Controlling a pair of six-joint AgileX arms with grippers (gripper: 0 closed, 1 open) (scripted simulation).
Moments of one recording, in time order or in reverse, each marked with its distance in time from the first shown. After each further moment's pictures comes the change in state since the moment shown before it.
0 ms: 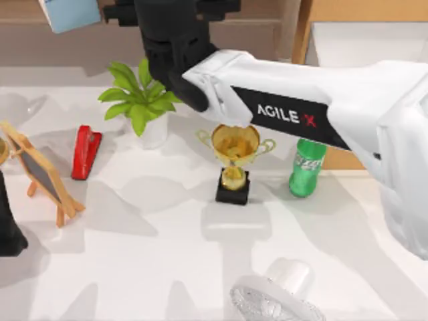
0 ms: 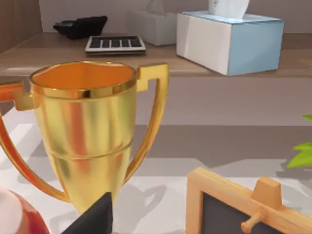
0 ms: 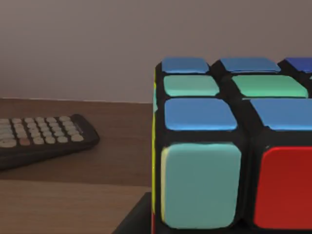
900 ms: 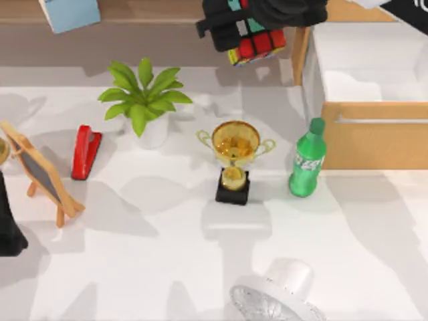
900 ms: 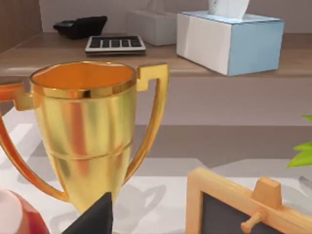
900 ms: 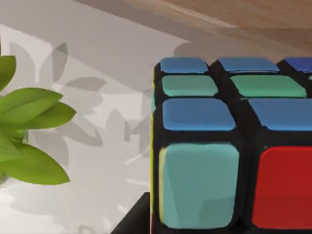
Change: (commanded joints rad) left arm 0.000 0.000 0.000 0.000 0.000 0.000; right arm -0.175 -0.342 0.079 -1.275 -0.495 0.133
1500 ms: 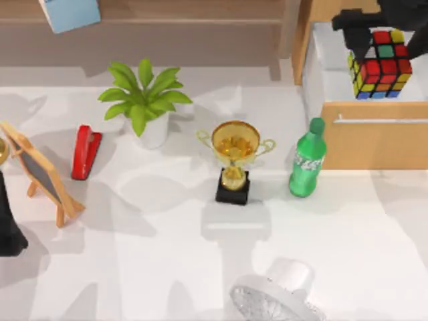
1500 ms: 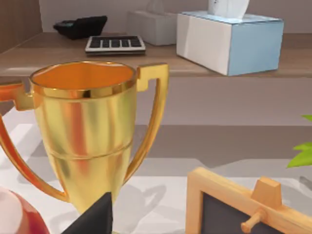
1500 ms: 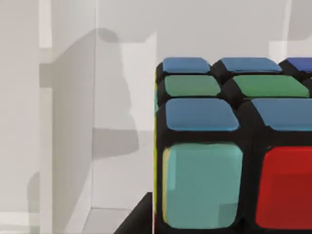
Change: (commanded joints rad) left arm 0.000 0.000 0.000 0.000 0.000 0.000; right arm -0.383 0.182 0.209 -0.464 -0.171 -0.014
